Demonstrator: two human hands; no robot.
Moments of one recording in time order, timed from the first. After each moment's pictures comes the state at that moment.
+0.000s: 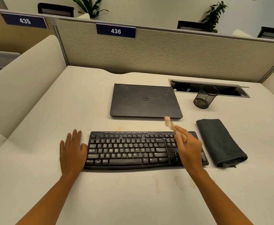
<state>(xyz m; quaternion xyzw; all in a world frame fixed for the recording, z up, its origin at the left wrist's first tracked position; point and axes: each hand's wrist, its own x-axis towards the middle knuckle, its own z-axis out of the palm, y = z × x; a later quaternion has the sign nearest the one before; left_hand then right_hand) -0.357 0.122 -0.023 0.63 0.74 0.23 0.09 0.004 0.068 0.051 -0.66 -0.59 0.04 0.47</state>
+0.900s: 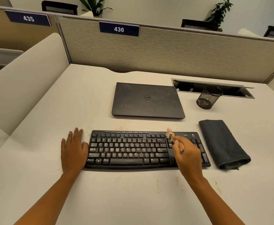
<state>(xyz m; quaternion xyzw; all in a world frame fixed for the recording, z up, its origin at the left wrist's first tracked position) -0.355 0.123 -0.022 0.63 0.74 0.23 0.09 -0.005 0.051 0.041 -0.64 -0.64 0.02 0.43</state>
